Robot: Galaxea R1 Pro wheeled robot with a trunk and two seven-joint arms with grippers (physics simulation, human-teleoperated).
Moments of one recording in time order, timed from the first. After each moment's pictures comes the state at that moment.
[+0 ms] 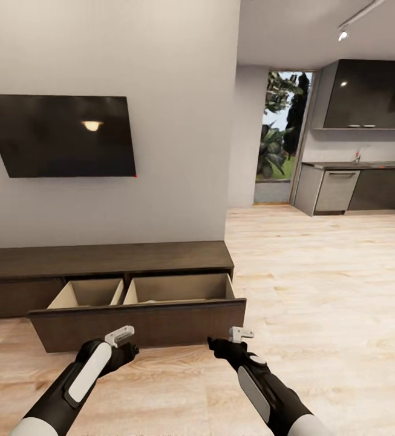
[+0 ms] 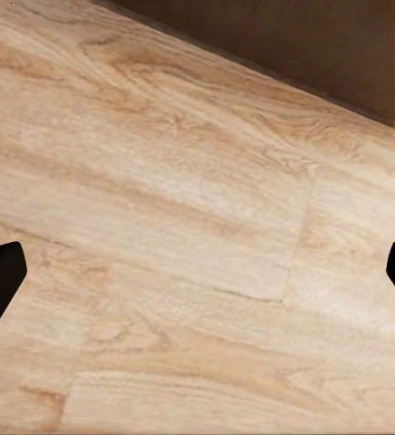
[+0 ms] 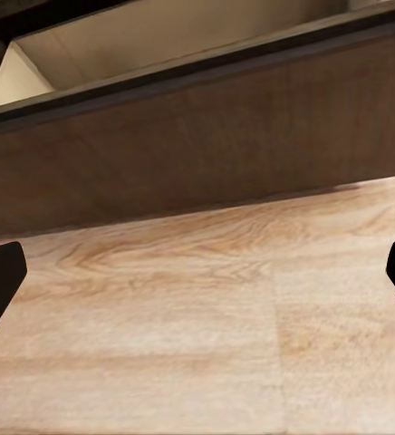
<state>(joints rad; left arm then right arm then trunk) -0.46 0.12 -0.23 -0.98 0.90 0.67 0.55 -0.51 0.09 0.38 -0.68 -0.49 0.14 -0.09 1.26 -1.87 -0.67</state>
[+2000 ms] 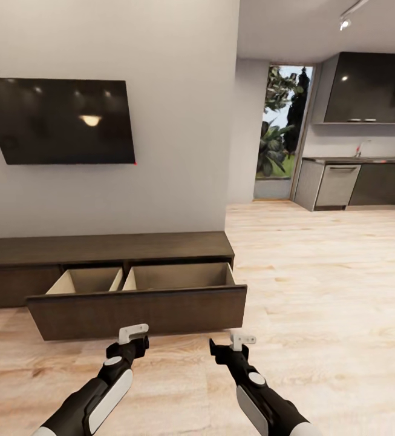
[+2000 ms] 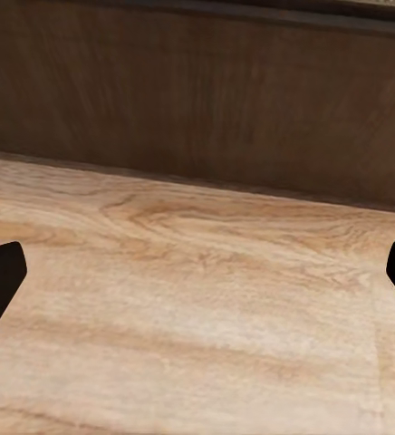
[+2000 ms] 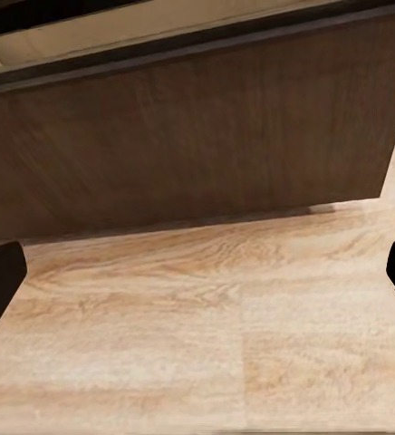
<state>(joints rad) -0.45 0.12 -0.54 -0.93 0.67 0.19 0.55 -0.51 0.09 0.49 -0.54 -0.49 -0.15 -0.12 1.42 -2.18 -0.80</state>
